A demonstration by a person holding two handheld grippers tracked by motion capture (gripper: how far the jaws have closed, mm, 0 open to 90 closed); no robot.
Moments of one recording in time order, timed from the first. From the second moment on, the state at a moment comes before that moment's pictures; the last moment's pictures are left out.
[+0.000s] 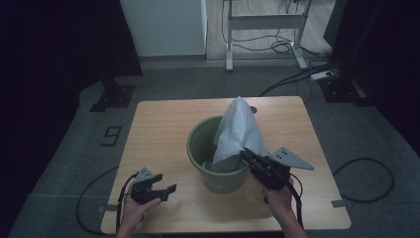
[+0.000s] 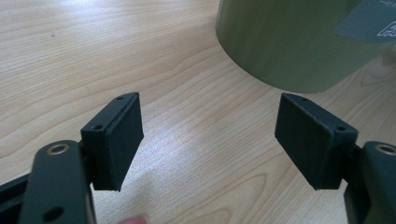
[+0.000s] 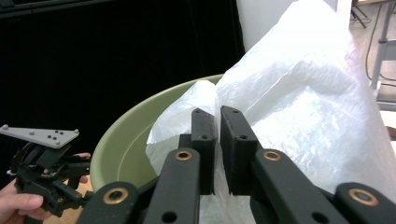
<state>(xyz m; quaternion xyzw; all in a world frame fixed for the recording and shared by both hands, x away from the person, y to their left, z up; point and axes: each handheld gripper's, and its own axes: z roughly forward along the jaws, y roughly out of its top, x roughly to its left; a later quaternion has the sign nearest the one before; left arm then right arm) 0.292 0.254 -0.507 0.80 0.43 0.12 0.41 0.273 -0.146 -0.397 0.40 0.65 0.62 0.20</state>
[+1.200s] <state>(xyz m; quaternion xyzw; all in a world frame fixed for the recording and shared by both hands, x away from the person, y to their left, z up) 0.295 0.250 -0.512 0.80 0.43 0.11 0.40 0.218 -0.202 -0.486 0.45 0.66 0.52 0.30</state>
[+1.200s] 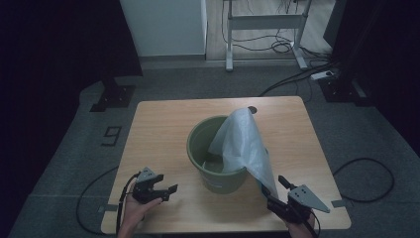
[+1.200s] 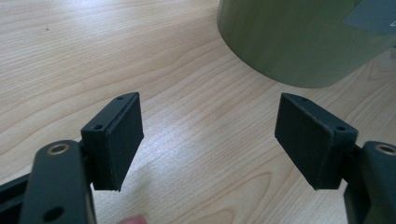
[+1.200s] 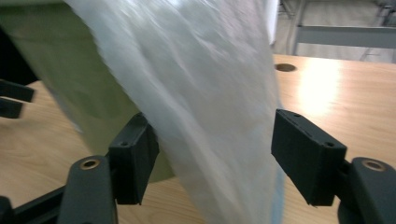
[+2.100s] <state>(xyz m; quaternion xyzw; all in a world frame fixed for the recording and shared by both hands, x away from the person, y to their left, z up) 0.285 0.257 -0.481 0.77 0.43 0.14 0.44 0.233 -0.240 -0.435 0.50 0.55 0.56 0.36</state>
